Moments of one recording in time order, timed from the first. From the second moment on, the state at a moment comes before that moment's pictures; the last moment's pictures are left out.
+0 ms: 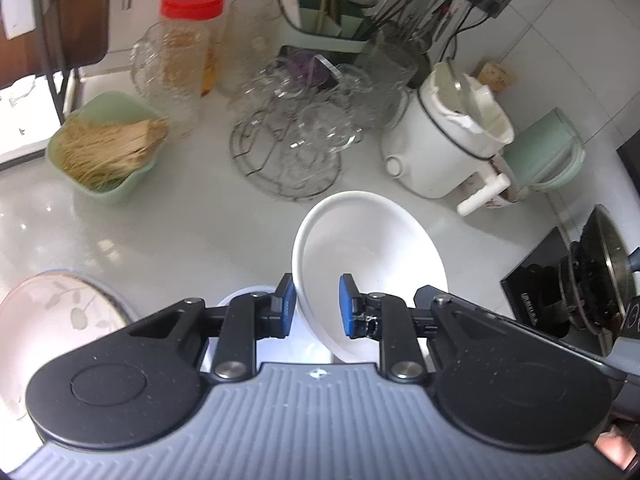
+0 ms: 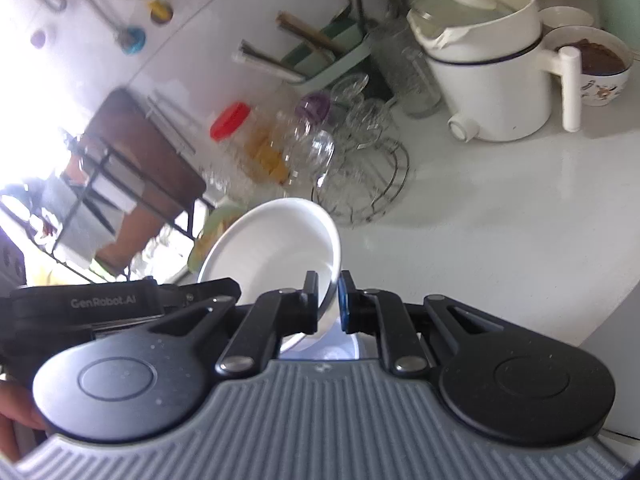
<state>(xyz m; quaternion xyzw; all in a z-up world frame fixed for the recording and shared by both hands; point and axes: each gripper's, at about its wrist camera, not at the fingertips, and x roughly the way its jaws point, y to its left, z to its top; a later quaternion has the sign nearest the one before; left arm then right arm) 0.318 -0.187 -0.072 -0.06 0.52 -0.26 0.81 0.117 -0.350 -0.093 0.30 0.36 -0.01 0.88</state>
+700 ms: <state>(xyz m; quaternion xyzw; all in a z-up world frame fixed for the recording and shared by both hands) 0.300 -0.148 -0.153 -0.05 0.55 -0.19 0.81 0.128 -0.296 -0.147 0.20 0.45 0.03 0.87</state>
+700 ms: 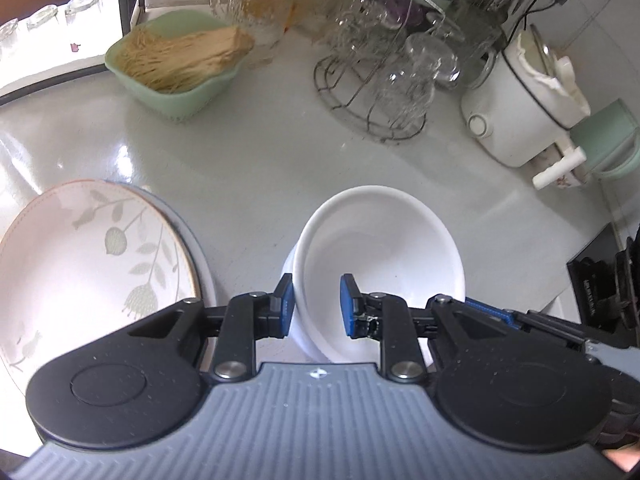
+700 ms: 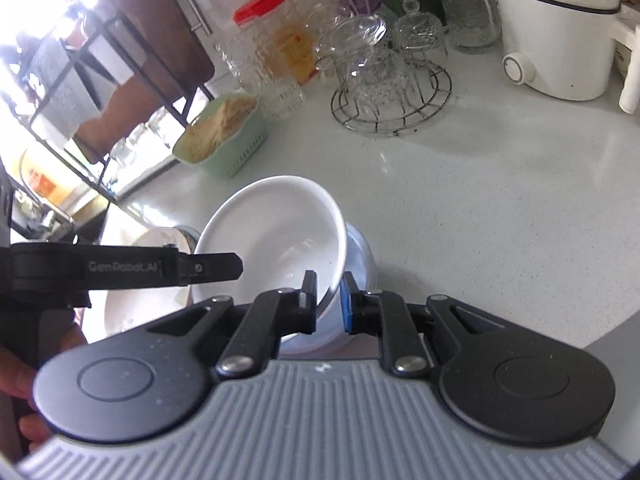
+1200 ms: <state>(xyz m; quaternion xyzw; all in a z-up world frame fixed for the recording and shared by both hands) 0.300 -0.128 -0.167 -0.09 0.56 -0.17 0.80 0.131 -0.301 -0.148 0.19 0.45 0.04 0.87</state>
